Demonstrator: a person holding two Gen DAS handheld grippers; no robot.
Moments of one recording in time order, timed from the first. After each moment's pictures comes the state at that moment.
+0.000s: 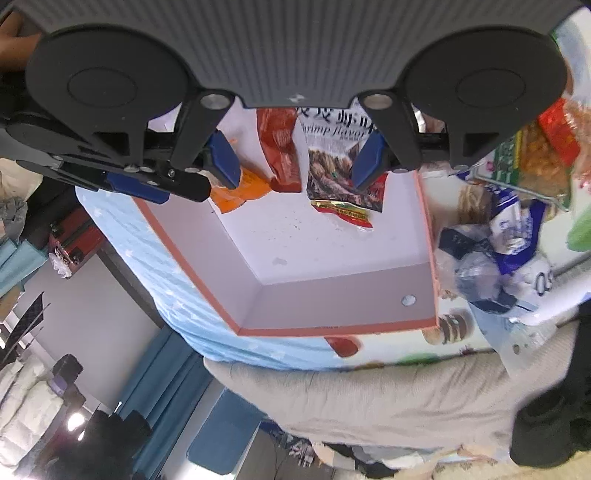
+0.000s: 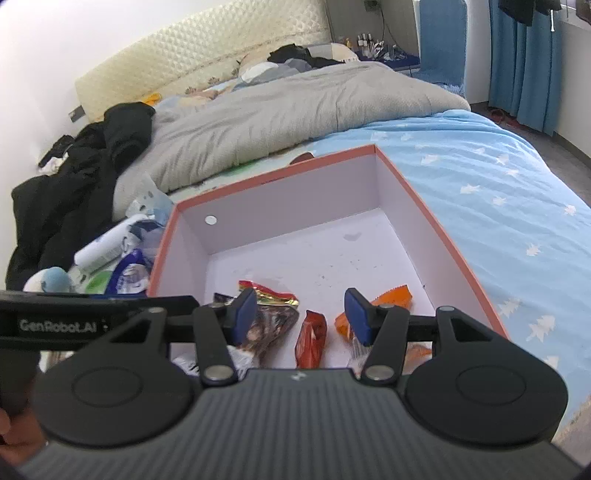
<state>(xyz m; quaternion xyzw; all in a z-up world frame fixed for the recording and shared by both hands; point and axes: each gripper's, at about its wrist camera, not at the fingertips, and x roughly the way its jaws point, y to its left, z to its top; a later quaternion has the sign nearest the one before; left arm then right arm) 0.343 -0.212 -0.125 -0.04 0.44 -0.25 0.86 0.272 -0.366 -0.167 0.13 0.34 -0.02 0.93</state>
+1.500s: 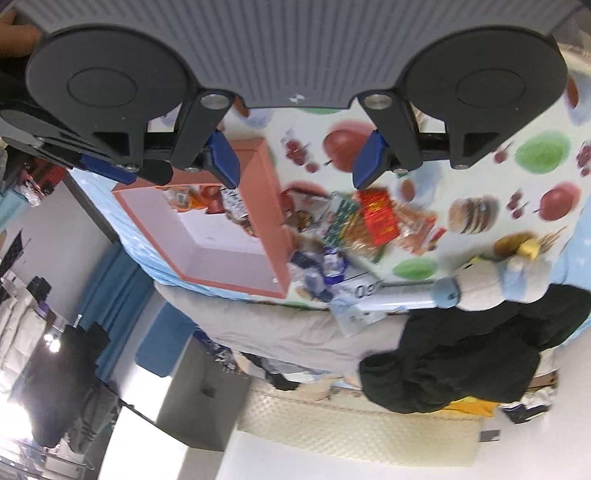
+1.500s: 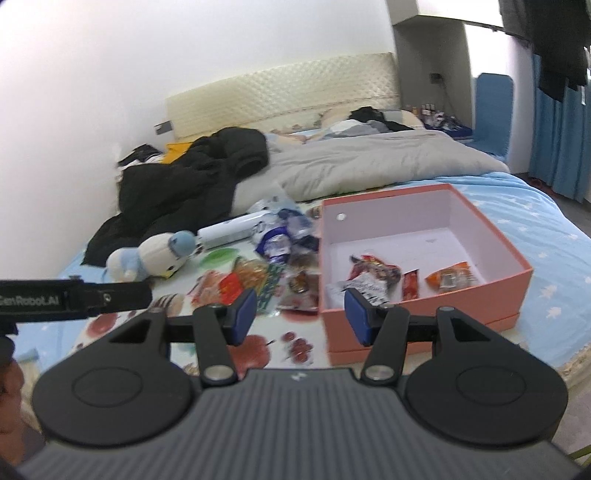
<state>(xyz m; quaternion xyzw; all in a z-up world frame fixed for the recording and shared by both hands) 0.045 -0.008 -0.059 -0.09 0.33 -0.11 0.93 0.059 -0.211 -0.122 0.07 0.24 0.06 0.97</state>
